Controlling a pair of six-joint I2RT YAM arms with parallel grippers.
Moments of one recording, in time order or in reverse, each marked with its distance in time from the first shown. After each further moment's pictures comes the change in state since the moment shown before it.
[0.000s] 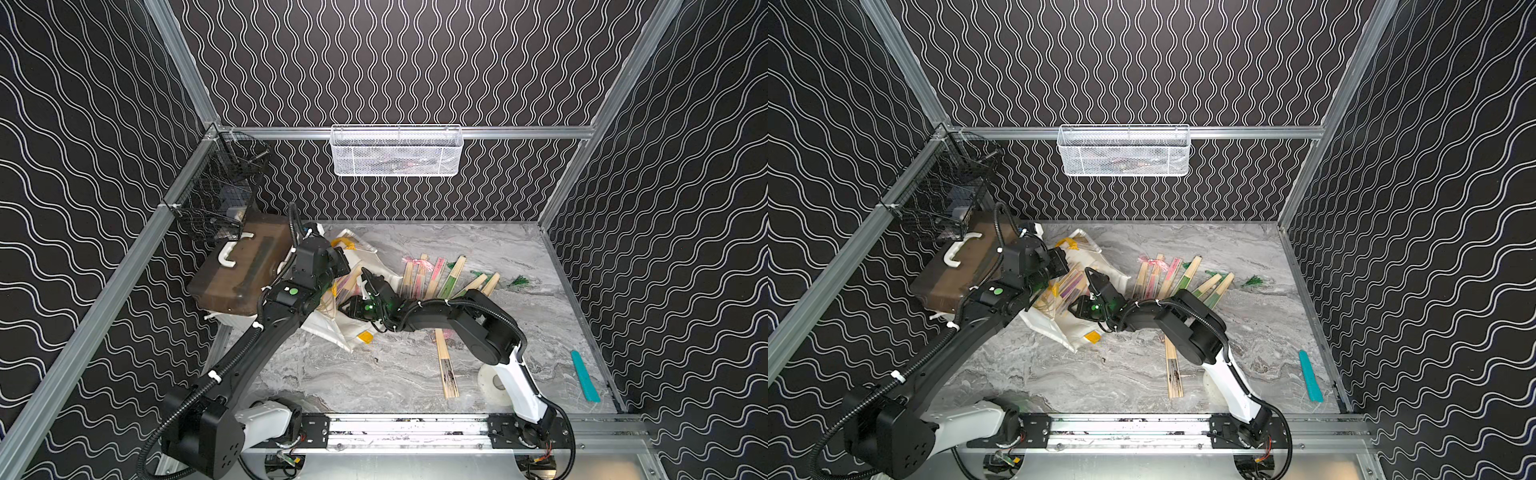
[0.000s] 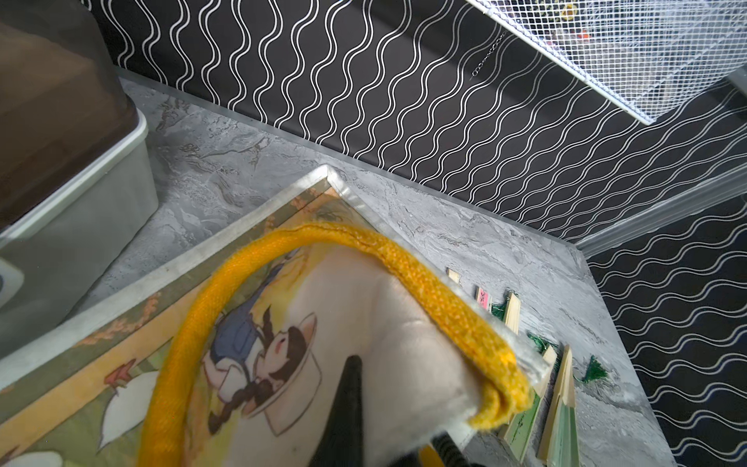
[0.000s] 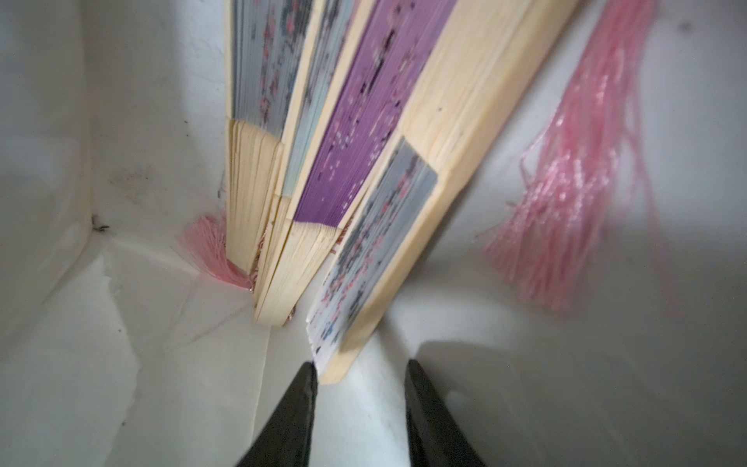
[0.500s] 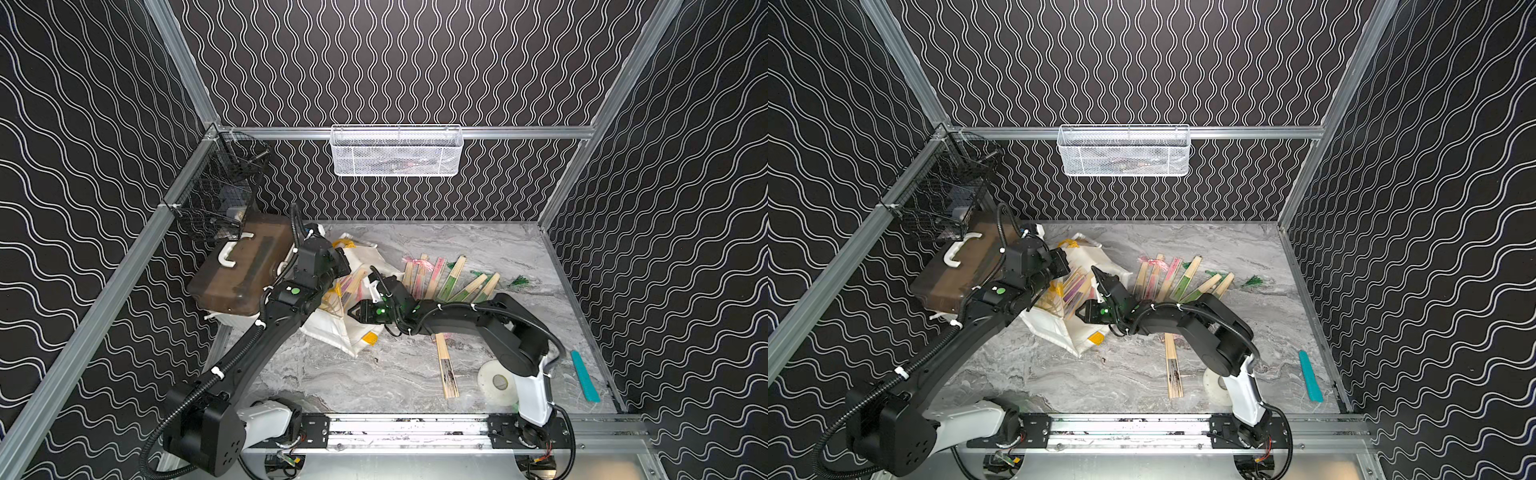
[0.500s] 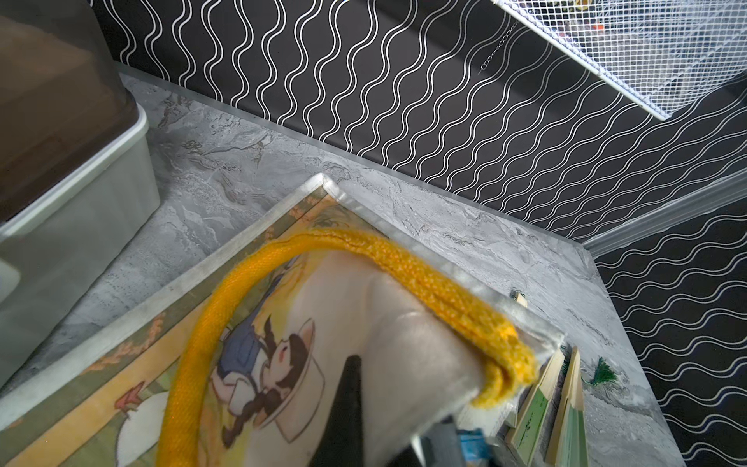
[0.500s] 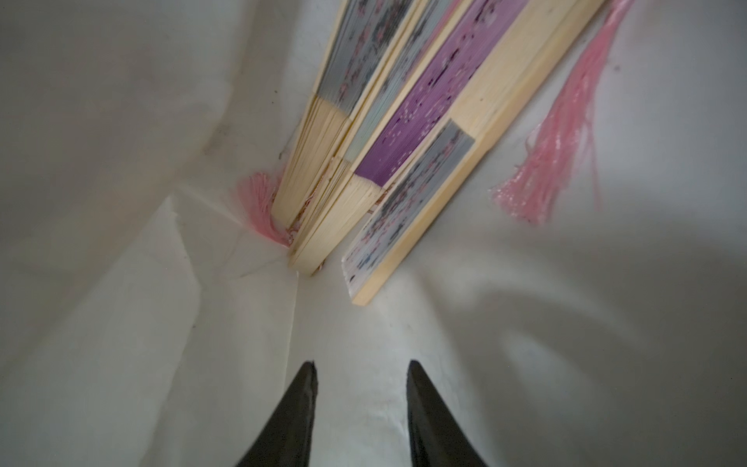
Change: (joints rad) left arm 0.000 0.014 -0.013 0.017 -0.021 -0.001; right arm 0.000 -0.196 -0.173 -0.082 -0.011 -0.130
